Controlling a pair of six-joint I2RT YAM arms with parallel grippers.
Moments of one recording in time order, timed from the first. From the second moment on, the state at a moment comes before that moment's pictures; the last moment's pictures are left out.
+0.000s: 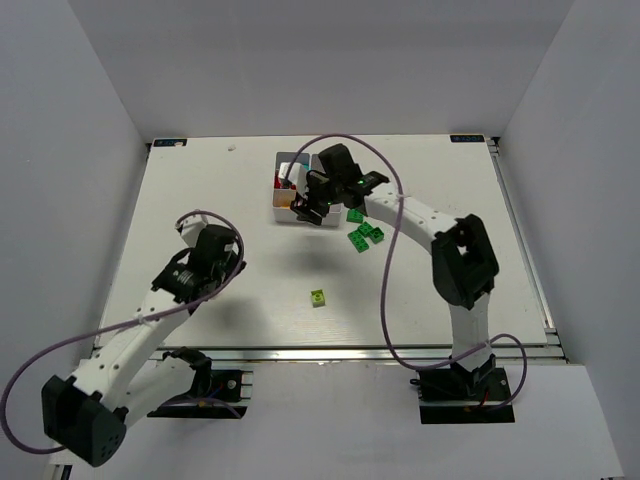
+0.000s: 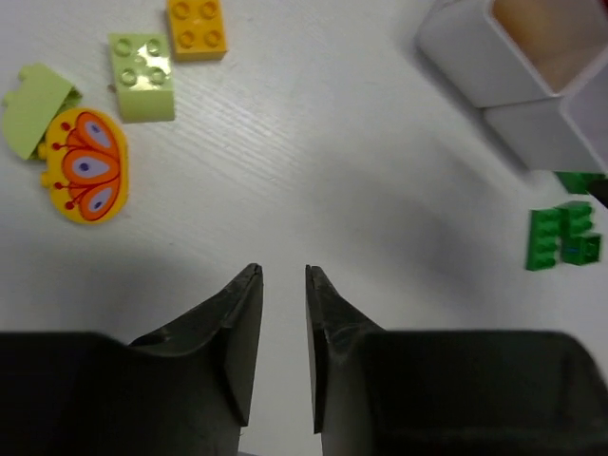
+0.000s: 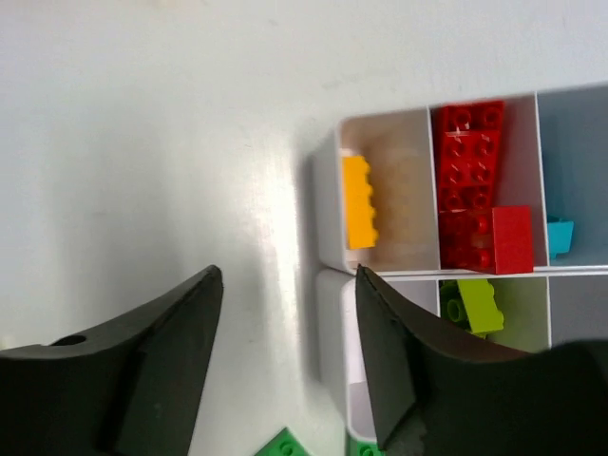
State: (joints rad) left arm -0.48 0.90 0.75 -0.64 -0.41 -0.94; right arm 0.69 2.03 1.70 -0.36 -0.46 -0.65
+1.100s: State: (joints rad) left arm -0.11 1.43 0.79 -0.60 -0.35 -0.61; right arm 0.56 1.73 1.46 -0.37 -0.68 -0.63
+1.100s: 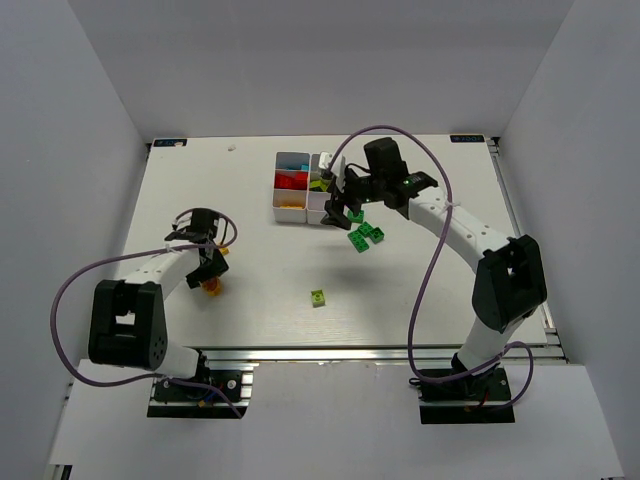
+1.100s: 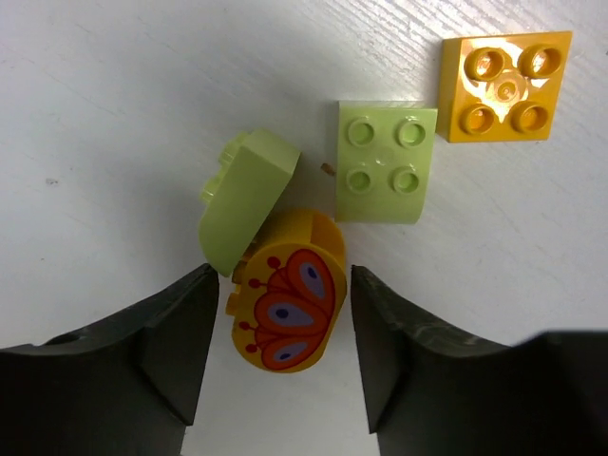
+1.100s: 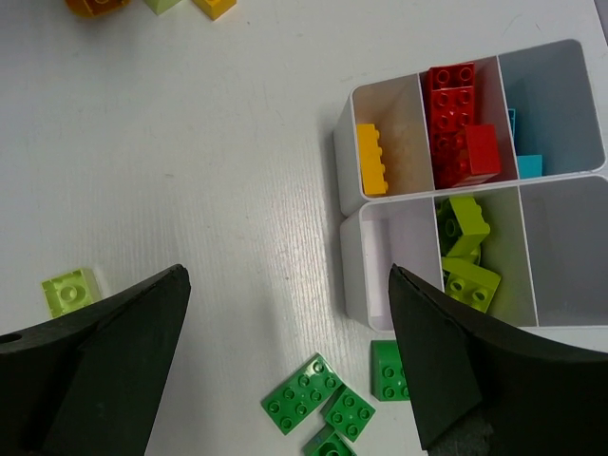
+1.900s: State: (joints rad) left arm -0.10 1.19 0.74 -0.53 -0.04 -0.67; right arm 0.53 1.72 1.46 -0.37 -0.70 -0.61
